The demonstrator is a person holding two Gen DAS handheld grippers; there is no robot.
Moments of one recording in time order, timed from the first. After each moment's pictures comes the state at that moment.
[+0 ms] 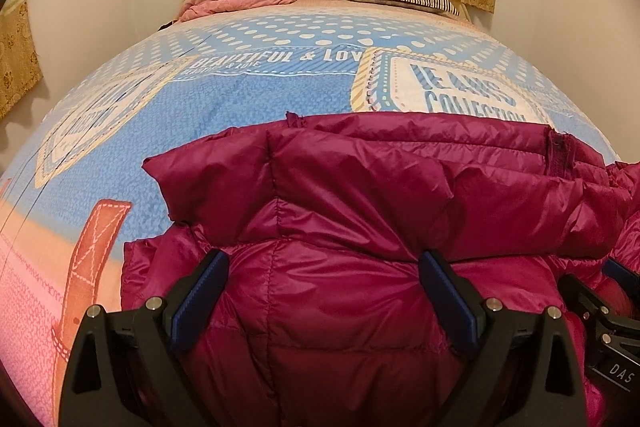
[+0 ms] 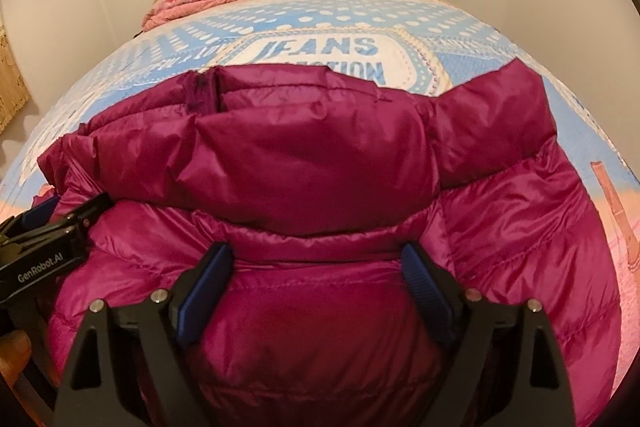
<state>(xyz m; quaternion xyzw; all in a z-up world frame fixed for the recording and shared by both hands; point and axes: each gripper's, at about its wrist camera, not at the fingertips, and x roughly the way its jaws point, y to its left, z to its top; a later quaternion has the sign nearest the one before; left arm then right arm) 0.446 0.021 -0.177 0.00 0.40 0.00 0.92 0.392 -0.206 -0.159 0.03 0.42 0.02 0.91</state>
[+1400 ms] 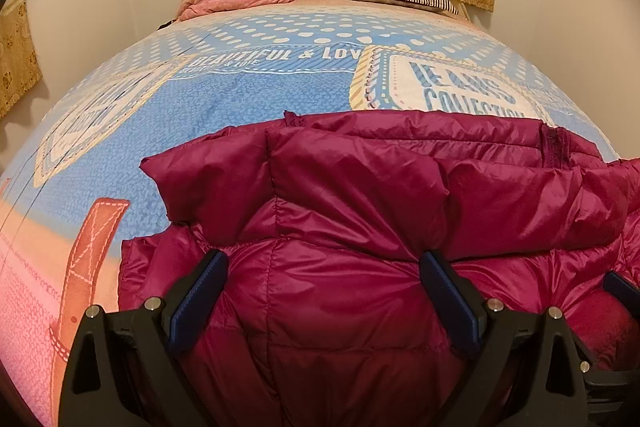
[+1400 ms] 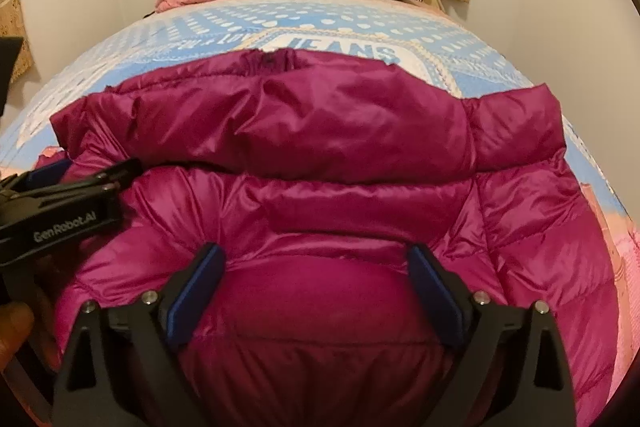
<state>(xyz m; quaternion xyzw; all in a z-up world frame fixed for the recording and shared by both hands) 0.444 0.021 -0.179 0.00 0.40 0.00 0.92 0.374 -0.169 -0.159 -0.03 0.41 0.02 0.91</state>
